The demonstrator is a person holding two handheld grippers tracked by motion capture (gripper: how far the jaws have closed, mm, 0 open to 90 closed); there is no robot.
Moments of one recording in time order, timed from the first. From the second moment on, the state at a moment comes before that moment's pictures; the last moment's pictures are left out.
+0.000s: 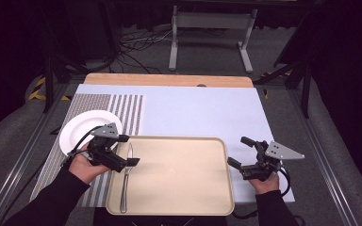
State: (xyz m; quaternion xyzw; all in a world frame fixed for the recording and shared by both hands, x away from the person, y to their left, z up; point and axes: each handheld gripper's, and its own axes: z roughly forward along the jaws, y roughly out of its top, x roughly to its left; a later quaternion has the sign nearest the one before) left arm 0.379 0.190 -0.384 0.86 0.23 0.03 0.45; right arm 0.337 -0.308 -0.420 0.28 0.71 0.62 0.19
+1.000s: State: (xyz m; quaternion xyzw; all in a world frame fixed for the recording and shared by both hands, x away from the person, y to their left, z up) left arm 0.337 0.299 -0.434 0.71 0.25 0.17 0.63; right arm 0.336 -0.312 -0.420 0.27 0.71 0.61 0.22
